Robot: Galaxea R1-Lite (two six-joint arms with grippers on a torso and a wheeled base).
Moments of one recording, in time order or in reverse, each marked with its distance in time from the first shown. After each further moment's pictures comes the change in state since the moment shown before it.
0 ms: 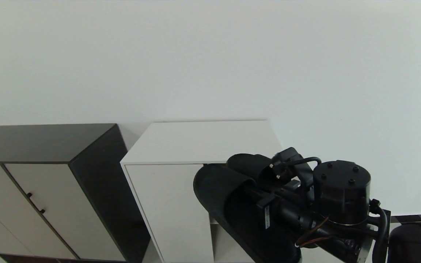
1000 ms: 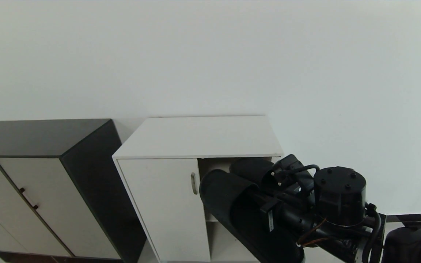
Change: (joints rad) left arm 0.000 0.000 0.000 0.000 0.000 -0.001; right arm -0.034 0.047 0.053 -0.083 0.051 -0.045
